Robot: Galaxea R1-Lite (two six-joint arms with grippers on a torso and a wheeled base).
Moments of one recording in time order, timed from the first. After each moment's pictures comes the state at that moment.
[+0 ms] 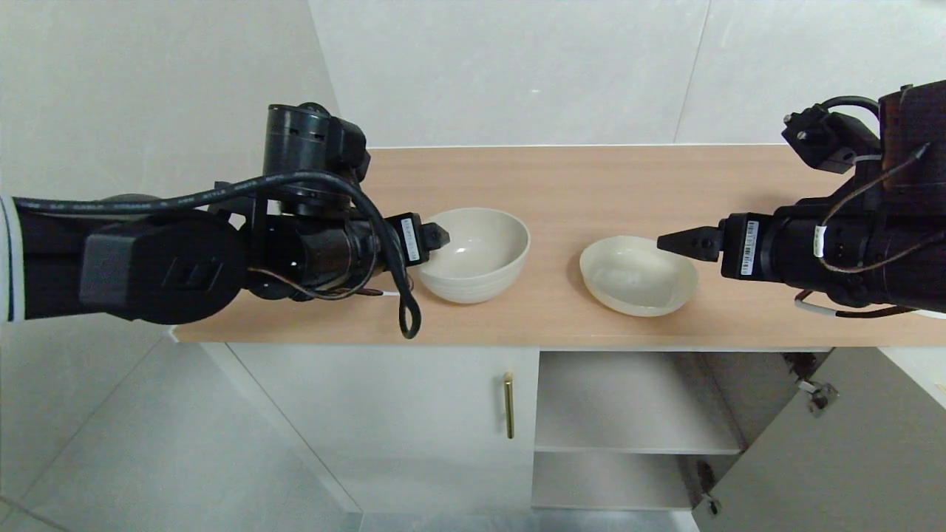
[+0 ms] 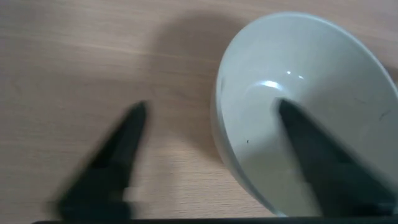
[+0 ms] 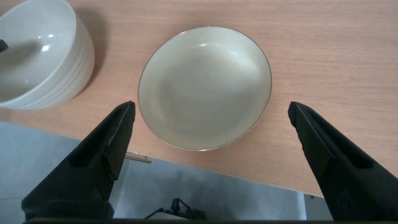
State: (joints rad) left arm -0.51 1.80 -1.34 -0.05 0.27 -0.41; right arm 0.52 1.49 -1.13 -0.03 -0.21 0.27
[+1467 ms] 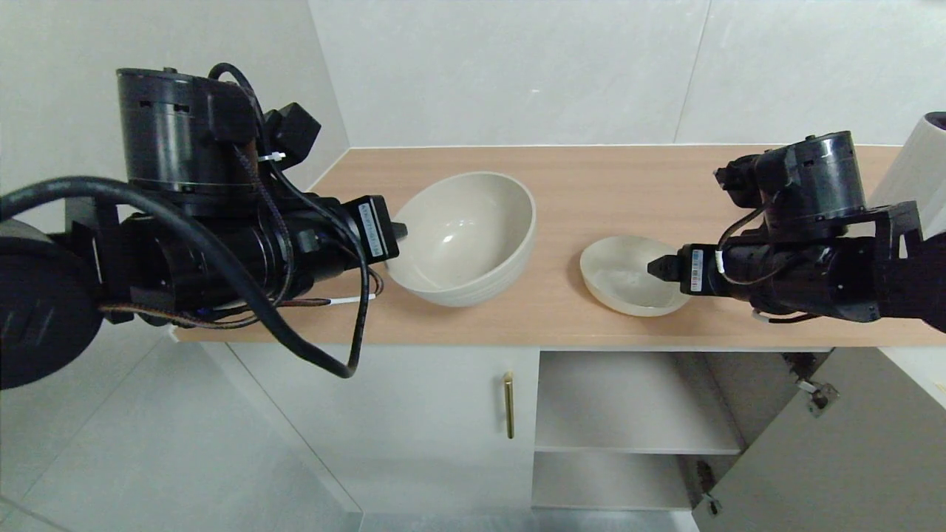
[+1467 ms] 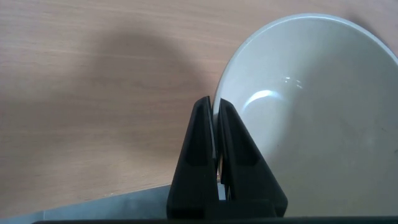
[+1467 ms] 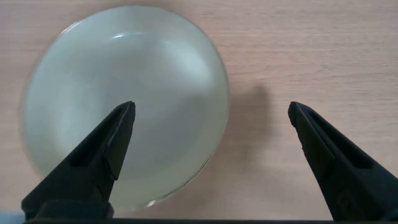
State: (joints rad) left arm -0.52 1.60 -1.15 -0.17 0.10 -0.42; right arm 0.48 1.69 -1.19 -0.03 -0.40 0.27
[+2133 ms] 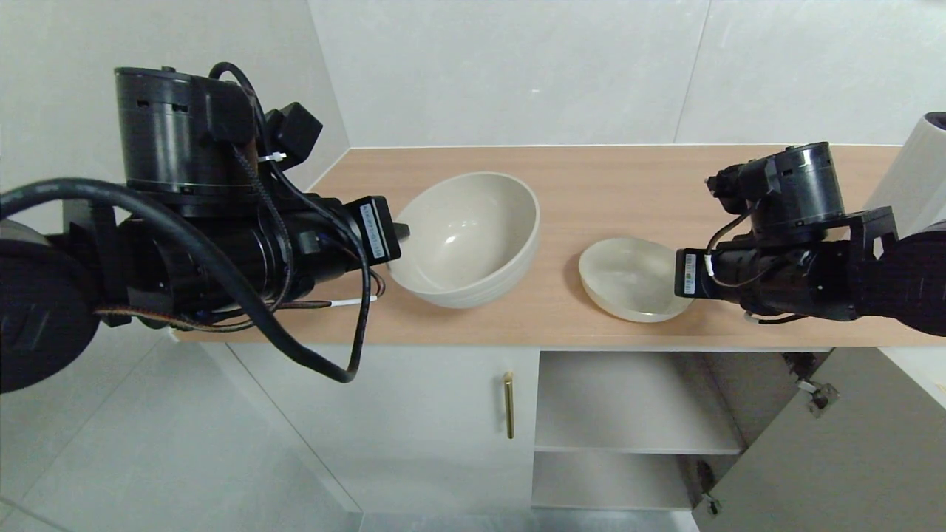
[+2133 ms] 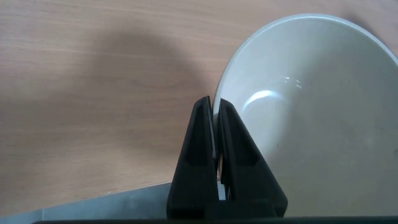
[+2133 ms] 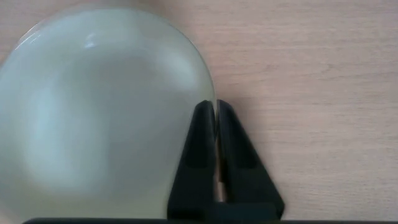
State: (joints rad) left arm -0.52 1.59 -1.15 -0.17 0.10 -0.42; right arm 0.46 1.73 -1.20 -0.03 -0.39 0.27
